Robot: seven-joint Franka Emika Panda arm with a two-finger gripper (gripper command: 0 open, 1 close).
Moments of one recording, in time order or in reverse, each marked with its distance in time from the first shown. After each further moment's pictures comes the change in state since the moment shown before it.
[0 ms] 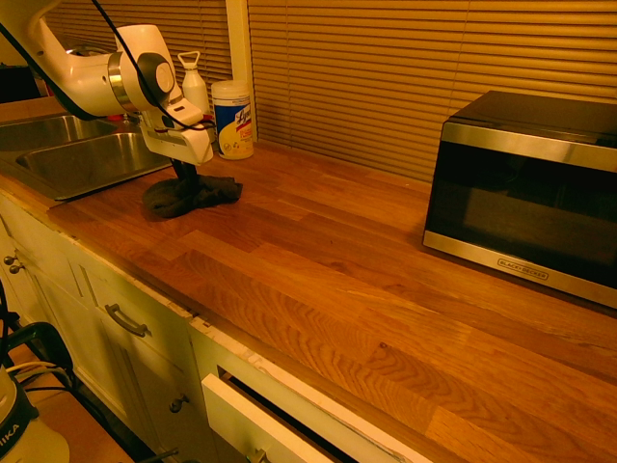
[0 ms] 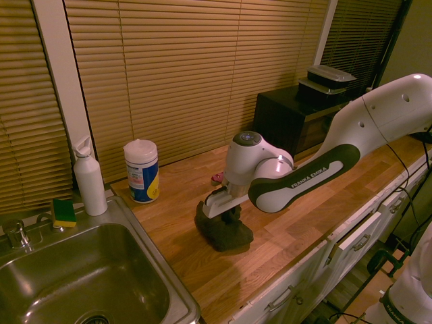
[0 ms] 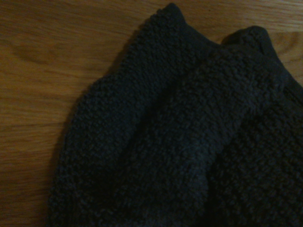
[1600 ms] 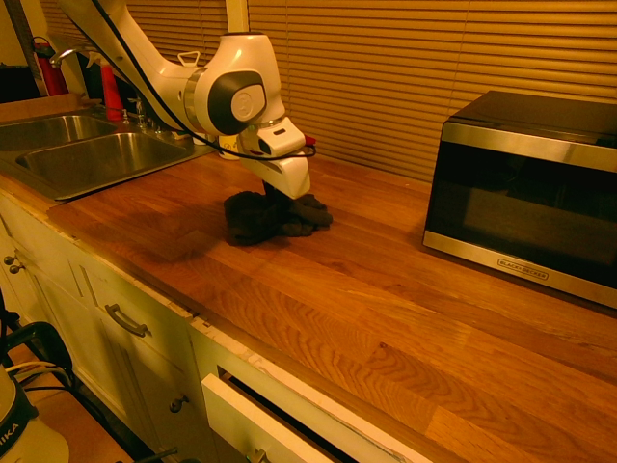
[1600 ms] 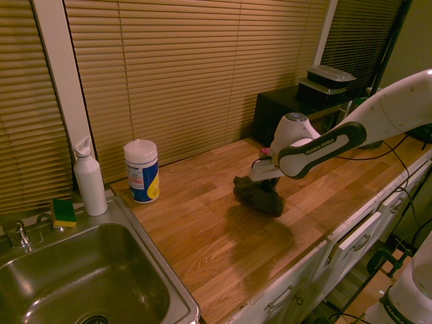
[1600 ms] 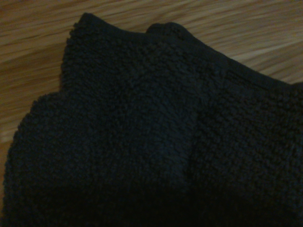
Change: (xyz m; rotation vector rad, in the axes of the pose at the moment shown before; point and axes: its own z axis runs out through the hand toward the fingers) arm 0.215 0.160 0.025 0.006 0.010 0.300
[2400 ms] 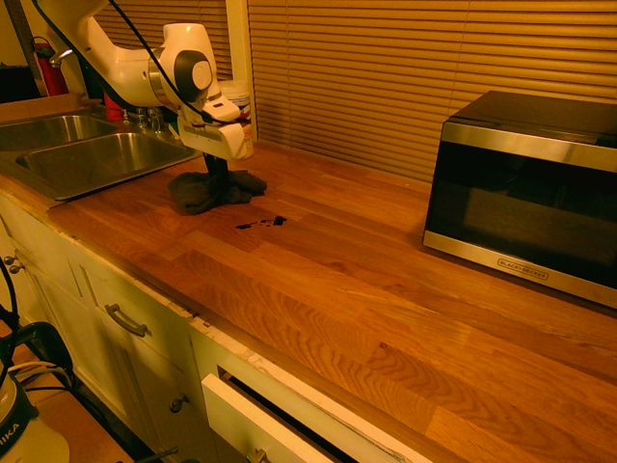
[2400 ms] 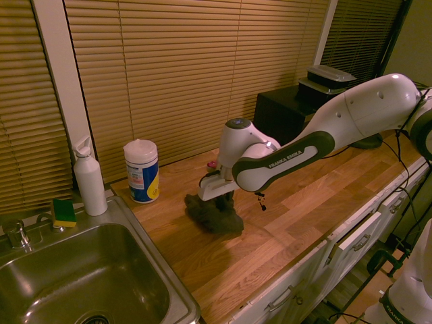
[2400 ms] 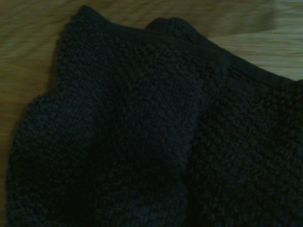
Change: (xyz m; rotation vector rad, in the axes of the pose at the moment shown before) arm -0.166 -0.118 -0.013 -0.034 -0.039 -0.222
